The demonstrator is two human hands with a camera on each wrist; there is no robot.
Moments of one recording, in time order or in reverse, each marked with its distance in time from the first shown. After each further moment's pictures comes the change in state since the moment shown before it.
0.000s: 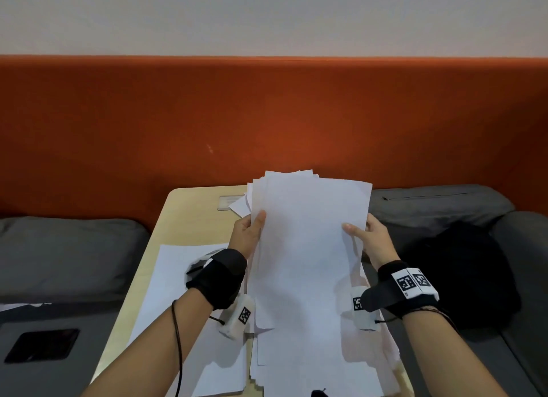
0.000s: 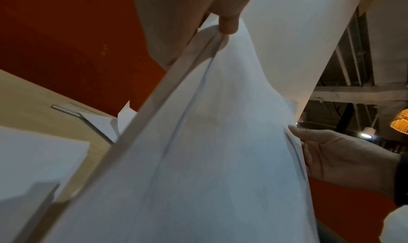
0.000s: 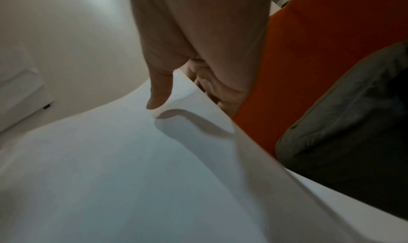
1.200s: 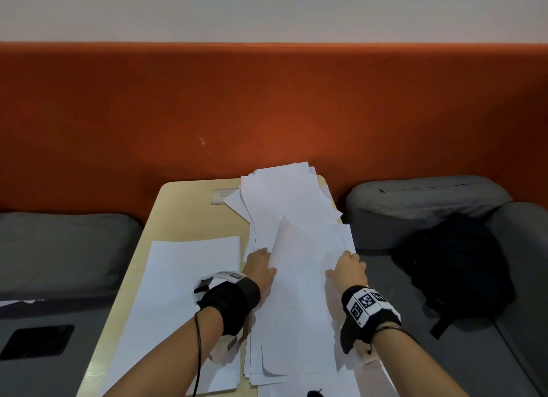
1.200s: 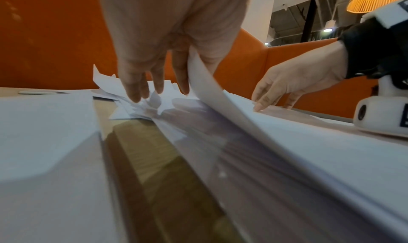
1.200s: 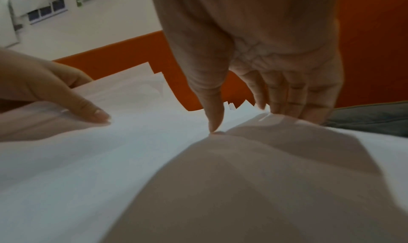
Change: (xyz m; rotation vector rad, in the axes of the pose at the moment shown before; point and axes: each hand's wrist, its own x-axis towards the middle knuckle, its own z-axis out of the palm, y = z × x) left_hand -0.011 -0.080 0.015 1.003 -0.318 -0.147; right_hand -0.018 0.075 0.034 -1.230 0.038 0.371
